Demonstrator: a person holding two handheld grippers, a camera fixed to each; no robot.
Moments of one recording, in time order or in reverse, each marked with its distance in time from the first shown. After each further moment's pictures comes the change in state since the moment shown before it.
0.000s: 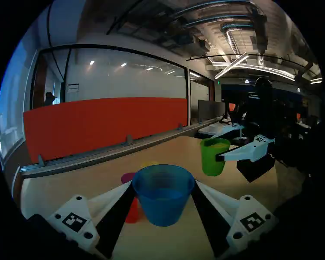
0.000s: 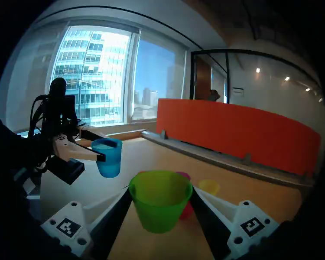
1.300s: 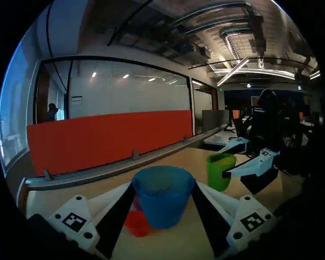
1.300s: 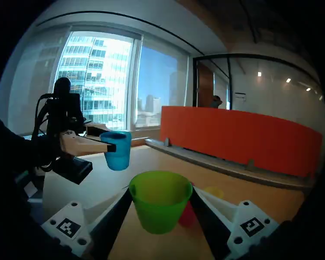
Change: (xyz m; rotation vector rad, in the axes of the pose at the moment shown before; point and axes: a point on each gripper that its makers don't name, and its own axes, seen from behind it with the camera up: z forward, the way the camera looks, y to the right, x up) left arm 0.047 -0.017 0.003 0.041 0.084 0.048; right arm 0.014 -0.011 0.010 0.033 0.053 0.009
